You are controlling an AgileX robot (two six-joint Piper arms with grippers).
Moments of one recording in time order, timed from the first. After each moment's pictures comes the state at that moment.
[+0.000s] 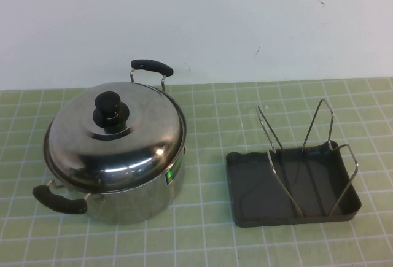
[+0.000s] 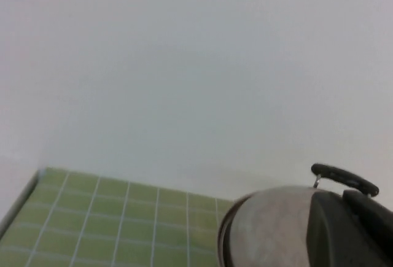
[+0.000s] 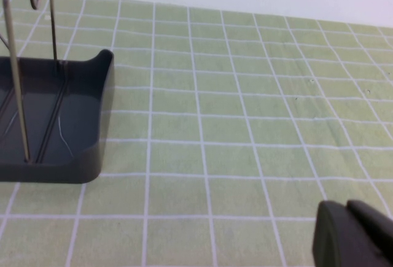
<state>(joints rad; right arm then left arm) -0.02 -0.01 0.02 -0.09 0.43 -0.04 -0.03 0.38 -0.39 0.15 0.11 -0.44</state>
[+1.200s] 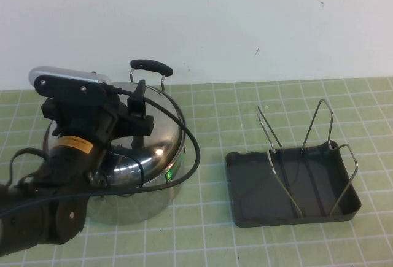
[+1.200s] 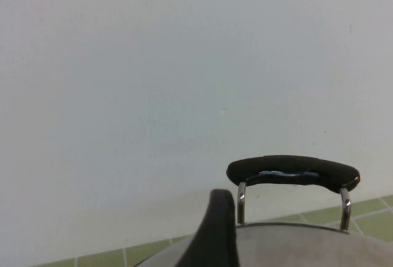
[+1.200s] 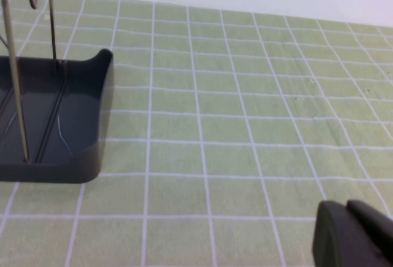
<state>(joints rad) -0.02 -0.01 0.02 -0.09 0.43 -0.04 -0.46 1.55 -0.64 -0.34 -0.85 0.19</state>
